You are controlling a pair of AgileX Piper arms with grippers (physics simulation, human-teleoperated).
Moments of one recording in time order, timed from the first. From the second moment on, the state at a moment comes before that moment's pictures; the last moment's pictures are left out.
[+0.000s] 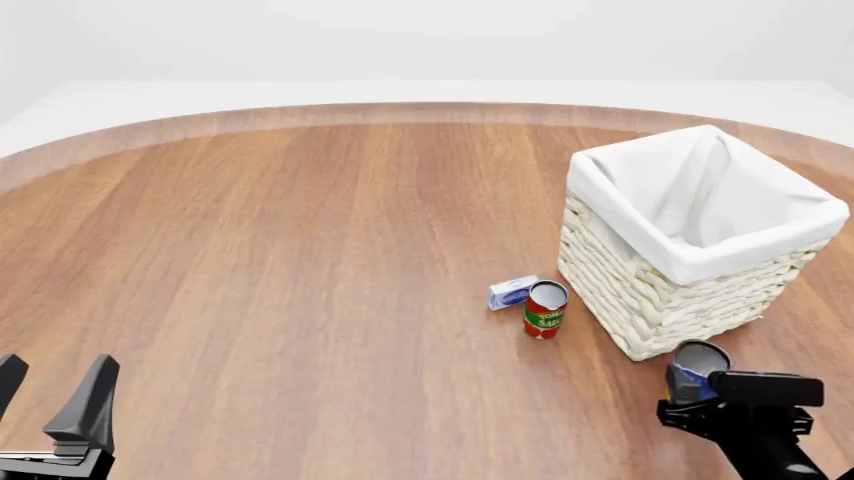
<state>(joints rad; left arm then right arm) -0.01 0.03 -0.01 -0.02 0.00 -0.11 1.66 0.00 -1.14 -0.05</state>
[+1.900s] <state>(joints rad) -0.01 0.03 -0.01 -0.02 0.00 -0.11 0.21 -0.35 0.28 -0.09</state>
